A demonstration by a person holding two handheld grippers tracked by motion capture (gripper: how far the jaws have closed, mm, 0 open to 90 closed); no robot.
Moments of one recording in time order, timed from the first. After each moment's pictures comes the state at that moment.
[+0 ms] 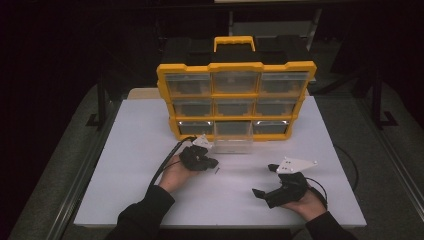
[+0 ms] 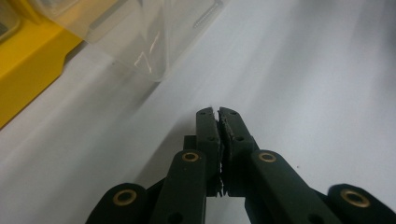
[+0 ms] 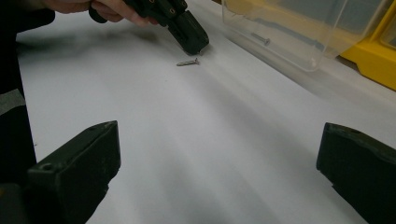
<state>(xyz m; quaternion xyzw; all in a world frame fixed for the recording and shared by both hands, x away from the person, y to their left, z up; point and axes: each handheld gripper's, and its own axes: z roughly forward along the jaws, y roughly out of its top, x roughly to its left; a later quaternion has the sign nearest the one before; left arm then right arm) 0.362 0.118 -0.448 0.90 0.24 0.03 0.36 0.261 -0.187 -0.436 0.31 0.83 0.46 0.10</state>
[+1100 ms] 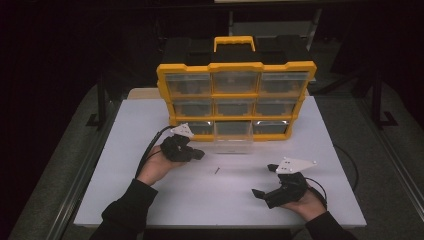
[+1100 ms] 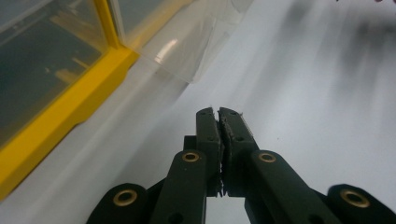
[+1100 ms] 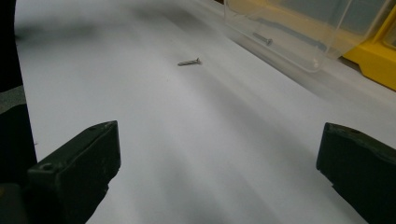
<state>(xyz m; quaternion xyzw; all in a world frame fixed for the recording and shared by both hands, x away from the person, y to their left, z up) 0.365 0.164 -0.398 0.89 0.24 0.03 0.38 0.261 -0.185 -0.436 0.30 0.83 0.46 0.11</state>
